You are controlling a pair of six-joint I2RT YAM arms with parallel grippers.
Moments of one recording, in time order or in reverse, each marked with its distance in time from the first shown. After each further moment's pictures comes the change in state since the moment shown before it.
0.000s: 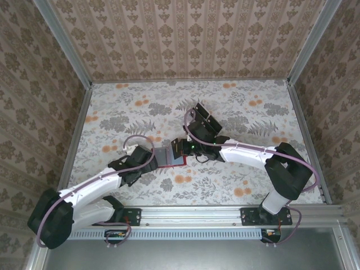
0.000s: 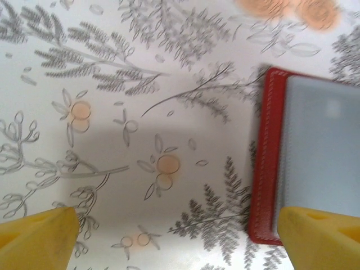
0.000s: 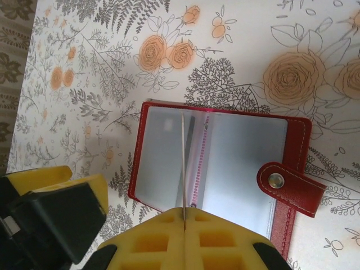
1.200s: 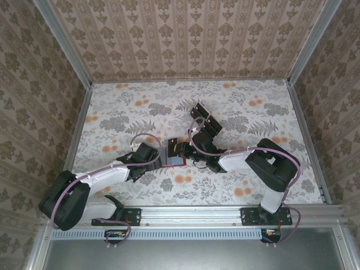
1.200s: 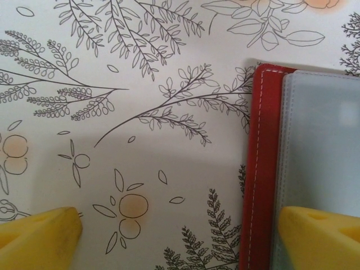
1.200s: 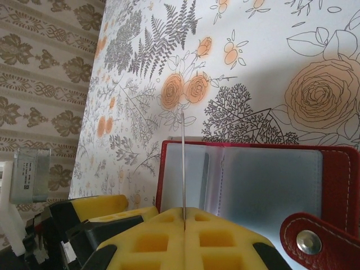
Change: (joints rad) left arm 0.030 0.214 0.011 0.164 0.036 0.095; right arm -0.006 0.141 -0.240 0.662 0.000 0.213
